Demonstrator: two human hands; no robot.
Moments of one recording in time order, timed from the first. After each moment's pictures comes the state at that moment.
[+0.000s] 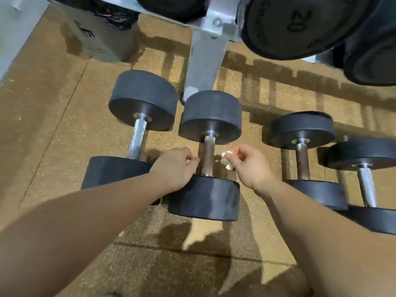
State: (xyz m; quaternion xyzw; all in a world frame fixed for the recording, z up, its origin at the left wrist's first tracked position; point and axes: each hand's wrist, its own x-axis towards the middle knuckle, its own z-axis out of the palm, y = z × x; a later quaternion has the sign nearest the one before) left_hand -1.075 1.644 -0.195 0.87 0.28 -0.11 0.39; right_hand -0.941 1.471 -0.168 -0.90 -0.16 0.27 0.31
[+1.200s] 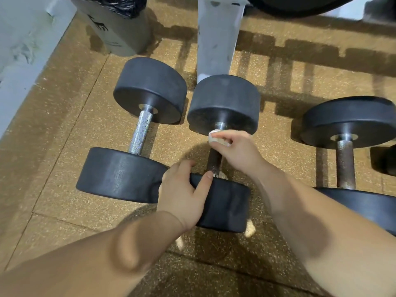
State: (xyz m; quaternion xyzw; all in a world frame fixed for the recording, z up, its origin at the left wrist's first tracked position) left_hand -1.096 1.558 -0.210 0.82 0.43 0.02 0.38; right_hand -0.903 1.512 -0.252 -0.82 -0.34 0.26 0.38
